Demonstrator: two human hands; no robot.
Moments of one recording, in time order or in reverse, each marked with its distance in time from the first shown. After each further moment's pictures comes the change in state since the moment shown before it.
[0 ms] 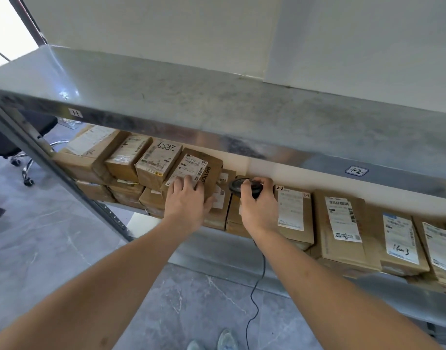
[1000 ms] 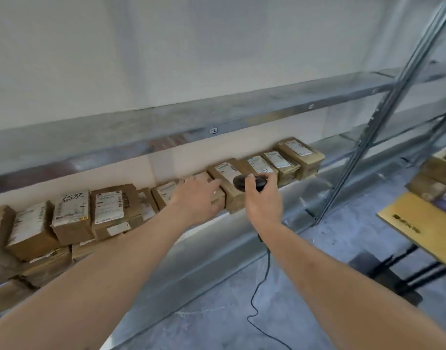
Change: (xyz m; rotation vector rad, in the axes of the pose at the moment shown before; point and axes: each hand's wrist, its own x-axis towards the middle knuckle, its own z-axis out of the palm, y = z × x) left_hand -0.124 0.076 -0.108 -0.068 0.095 0.970; right_hand -0.213 -0.001 -0.124 0.132 0.740 0.200
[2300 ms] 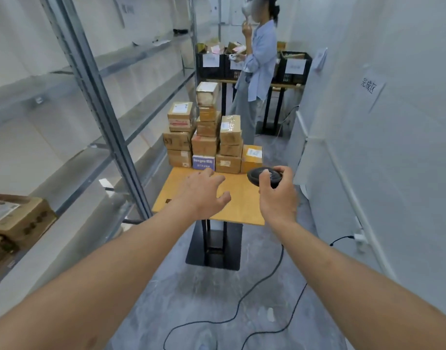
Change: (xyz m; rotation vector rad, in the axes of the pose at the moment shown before) left_hand 0.155 0.762 0.036 -0.072 -0.028 0.929; right_hand 0.085 0.292 -0.669 -0.119 0.946 0.290
